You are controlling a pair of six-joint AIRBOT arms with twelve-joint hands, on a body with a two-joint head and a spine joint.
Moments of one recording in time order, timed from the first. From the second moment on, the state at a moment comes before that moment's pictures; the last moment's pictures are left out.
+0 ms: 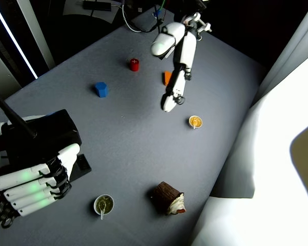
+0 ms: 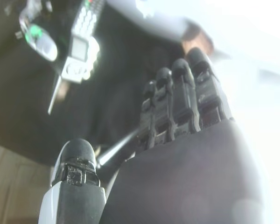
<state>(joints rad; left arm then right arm) 0.37 -0.84 1.54 1.09 -0.71 -1.29 -0.96 -1.08 1.22 0.47 1.63 0.13</state>
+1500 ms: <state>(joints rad) 0.35 -0.81 1.49 1.05 -0.69 -1.28 -0.93 -1.17 1.30 0.45 1.62 0.13</state>
